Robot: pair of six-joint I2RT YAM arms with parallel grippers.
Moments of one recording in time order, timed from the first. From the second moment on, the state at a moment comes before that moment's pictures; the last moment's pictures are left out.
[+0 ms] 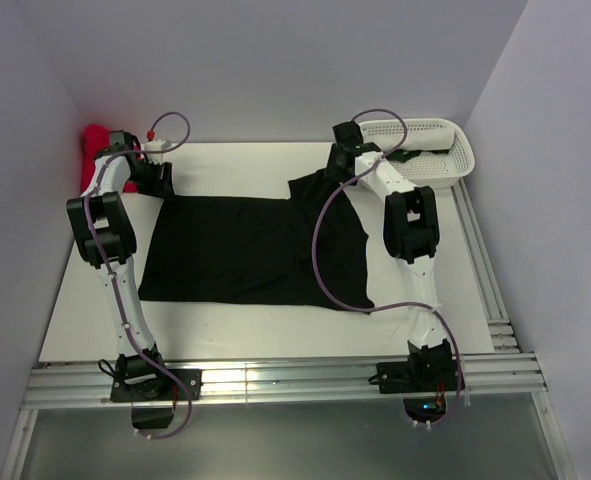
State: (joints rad) left arm 0.19 2.41 2.07 -0.79 0.45 0.40; right arm 0.26 2.41 2.08 -0.59 0.14 0.47
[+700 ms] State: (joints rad) left arm 0.19 2.41 2.06 -0.78 0.49 0.38; right arm 0.26 2.46 2.15 -0.62 0.13 0.46
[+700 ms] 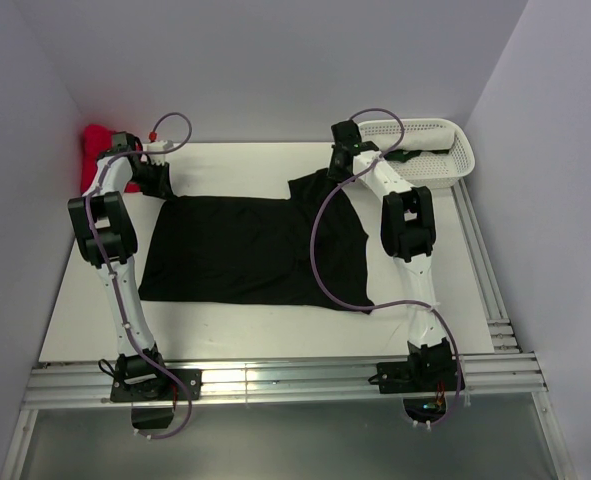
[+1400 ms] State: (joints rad) left arm 0.19 2.32 1.98 -0.74 0.49 0.36; right arm 0.26 2.28 1.89 -0.46 0.17 0.49
